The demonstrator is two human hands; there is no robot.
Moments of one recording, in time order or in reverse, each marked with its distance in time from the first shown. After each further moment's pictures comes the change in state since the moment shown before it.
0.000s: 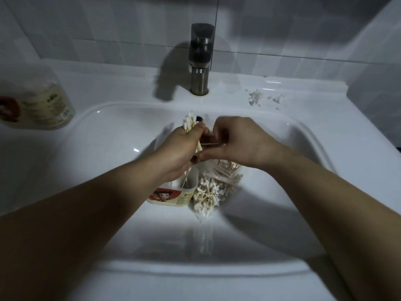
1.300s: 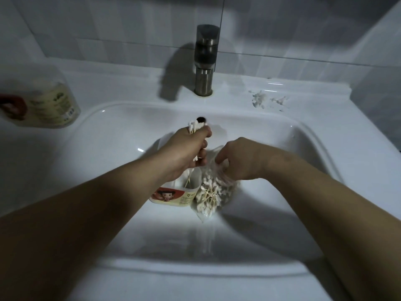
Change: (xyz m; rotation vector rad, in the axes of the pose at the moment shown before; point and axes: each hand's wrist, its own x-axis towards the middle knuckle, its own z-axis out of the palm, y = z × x) left_hand 0.007 -0.003 -0.007 0.100 -0.013 -0.034; right_hand -0.004 -0.003 0.009 -0.444 -0.429 0.045
